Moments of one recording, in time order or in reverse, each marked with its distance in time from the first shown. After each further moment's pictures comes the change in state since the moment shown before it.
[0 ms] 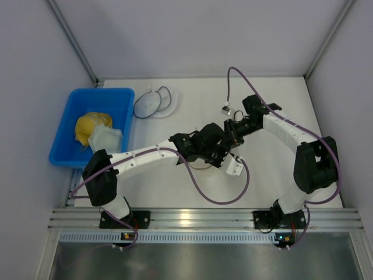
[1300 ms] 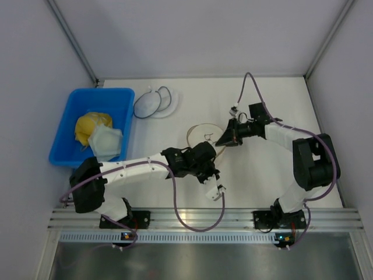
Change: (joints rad) left arm -0.081 -0.121 -0.222 -0.034 -0.177 0.460; right arm -0.090 0.010 -0.280 0.650 -0.046 0.505
